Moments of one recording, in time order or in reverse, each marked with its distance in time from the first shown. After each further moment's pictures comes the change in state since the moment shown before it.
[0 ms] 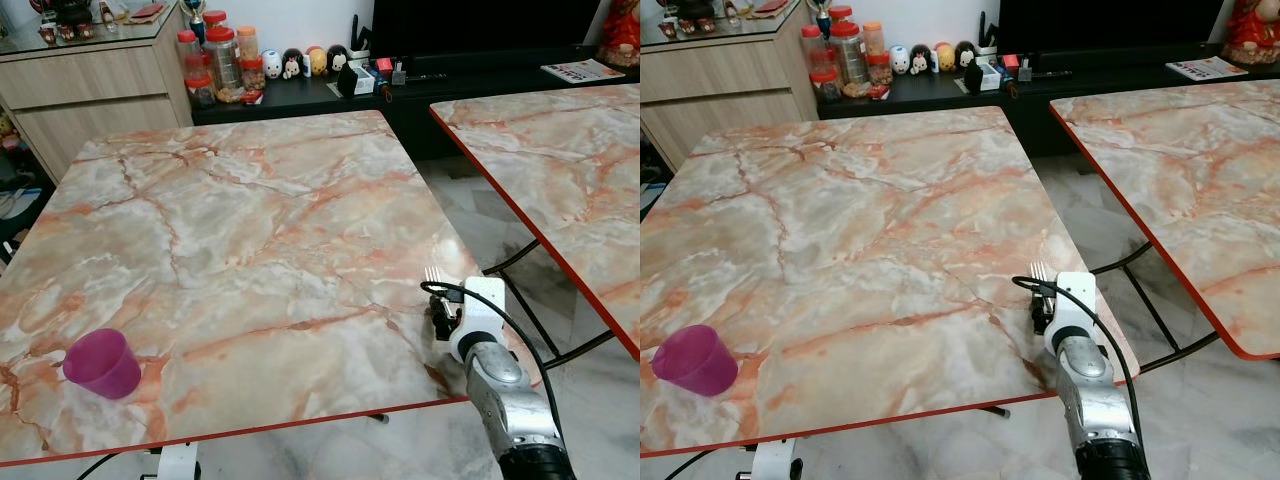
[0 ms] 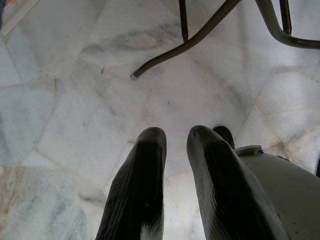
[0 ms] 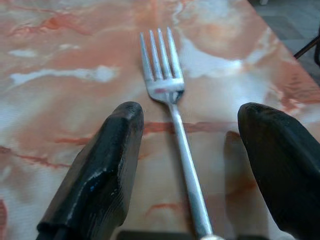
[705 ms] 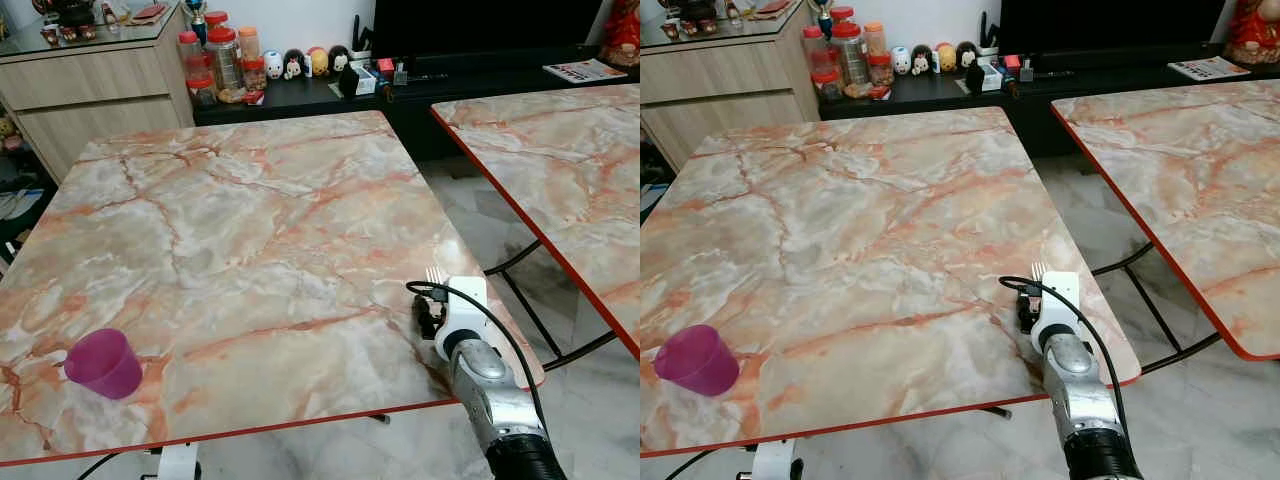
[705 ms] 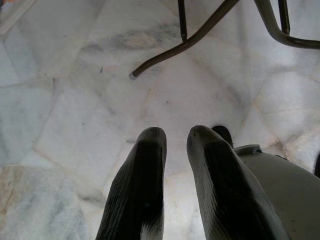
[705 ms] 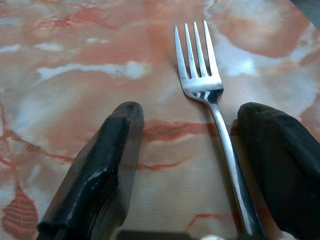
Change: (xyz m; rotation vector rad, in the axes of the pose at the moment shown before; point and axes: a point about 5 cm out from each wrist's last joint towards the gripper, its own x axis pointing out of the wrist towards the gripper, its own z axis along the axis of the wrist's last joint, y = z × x) left arm 0.000 -0.001 0.000 -0.004 0.003 -0.014; right arm 0.004 0.012 -0.004 -0.004 0.003 0.035
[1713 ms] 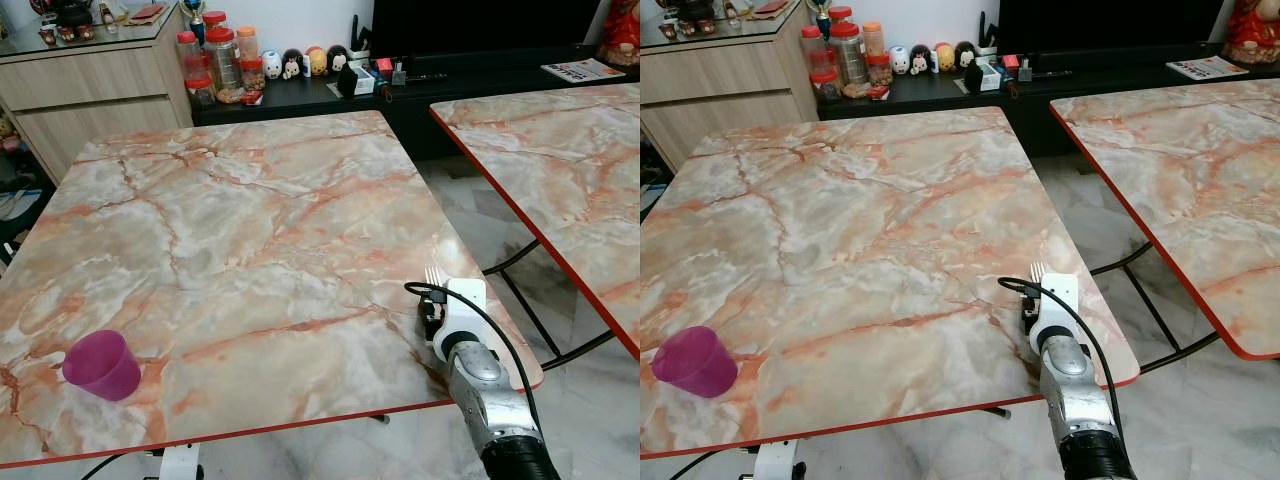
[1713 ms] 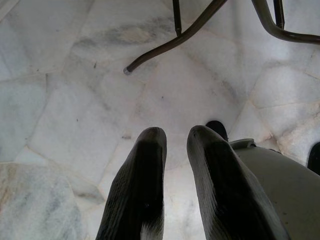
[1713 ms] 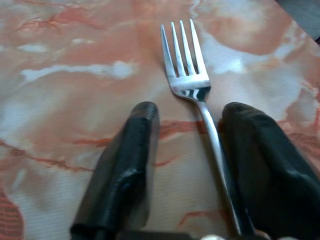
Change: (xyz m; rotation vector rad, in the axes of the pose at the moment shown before) left arm 0.000 -0.001 -0.002 -0.004 0.020 -0.017; right arm 0.000 0.001 -0.002 0.000 -0.004 -0.048
